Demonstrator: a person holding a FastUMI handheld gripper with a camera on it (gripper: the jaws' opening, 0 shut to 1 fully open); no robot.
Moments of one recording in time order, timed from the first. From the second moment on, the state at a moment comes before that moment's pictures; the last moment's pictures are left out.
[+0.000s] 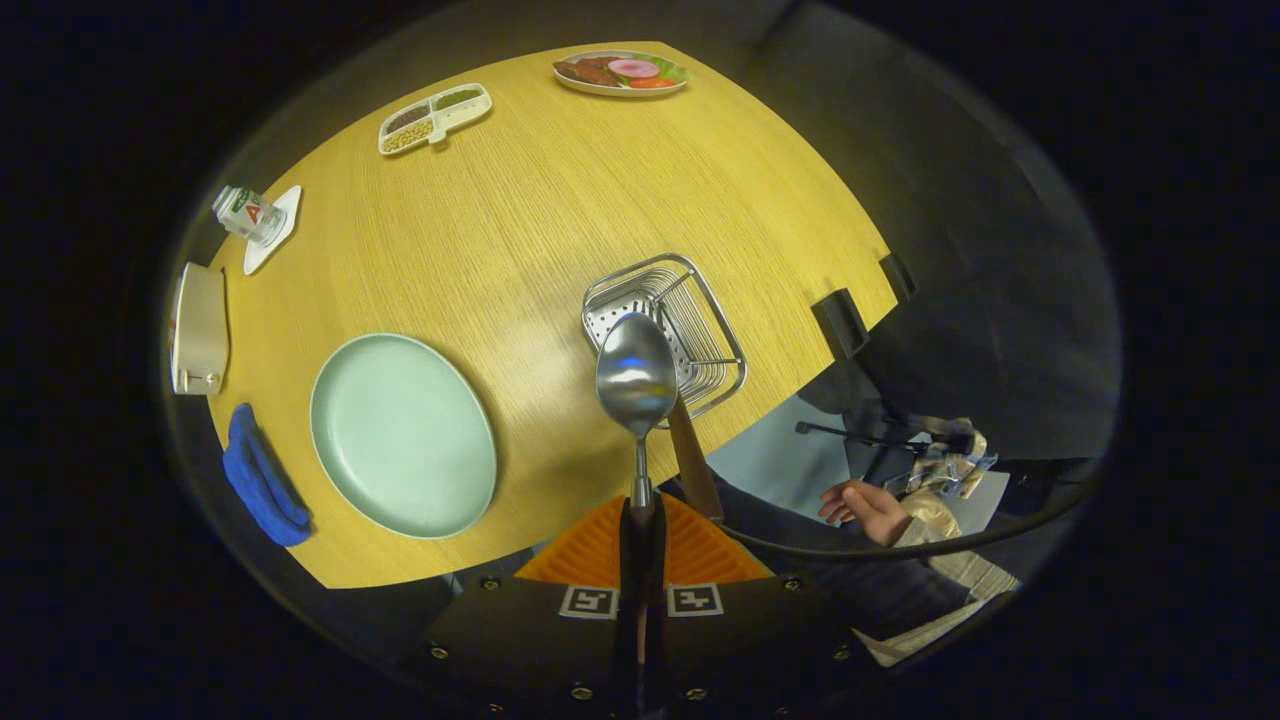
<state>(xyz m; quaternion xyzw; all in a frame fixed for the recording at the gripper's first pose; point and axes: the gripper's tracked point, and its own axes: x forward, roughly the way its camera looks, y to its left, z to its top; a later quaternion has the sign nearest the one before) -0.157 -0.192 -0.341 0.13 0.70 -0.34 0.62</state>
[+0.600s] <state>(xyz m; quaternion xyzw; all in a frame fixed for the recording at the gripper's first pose) -0.136 -0.214 -0.326 0.11 0.67 -0.35 0.64</state>
